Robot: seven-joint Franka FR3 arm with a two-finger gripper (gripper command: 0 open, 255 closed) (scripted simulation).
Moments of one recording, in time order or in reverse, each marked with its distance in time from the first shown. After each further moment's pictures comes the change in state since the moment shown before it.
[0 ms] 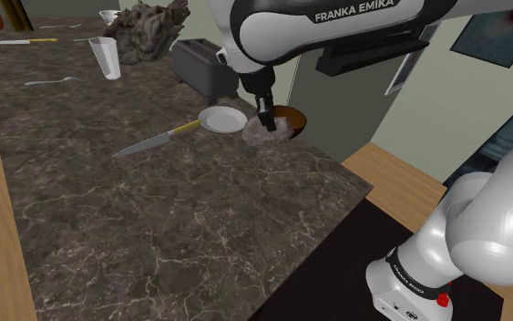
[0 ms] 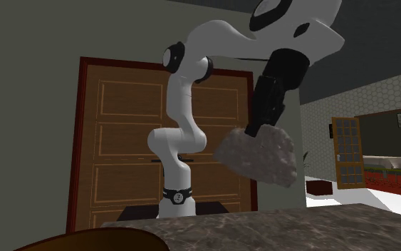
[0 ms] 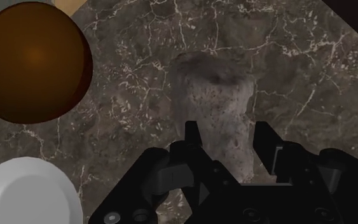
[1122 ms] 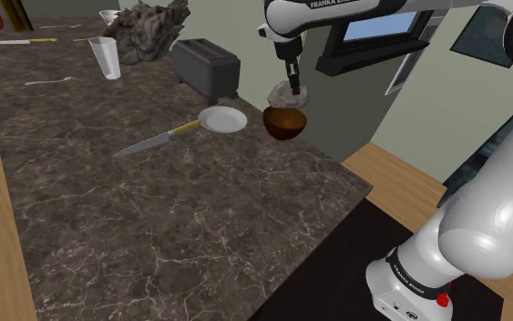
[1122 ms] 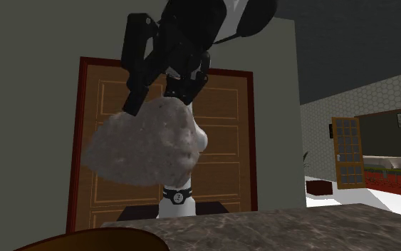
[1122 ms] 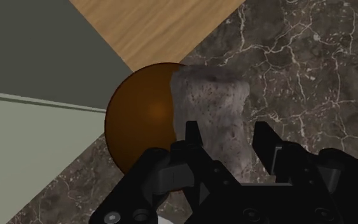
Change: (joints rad) arm -0.192 0.117 -0.183 0.168 -0.104 0.081 -0.350
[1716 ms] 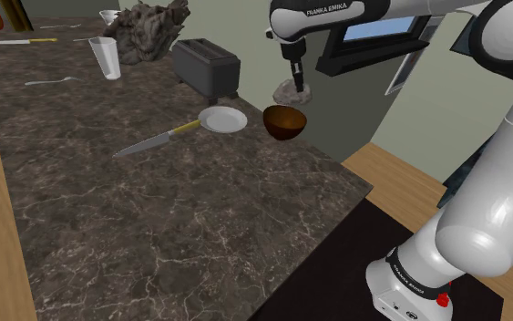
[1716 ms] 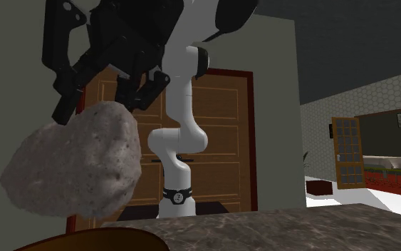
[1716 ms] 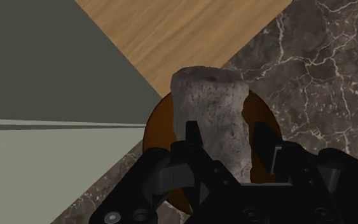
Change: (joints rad) arm -0.058 0.092 -0.045 0.077 -0.016 0.055 -0.086
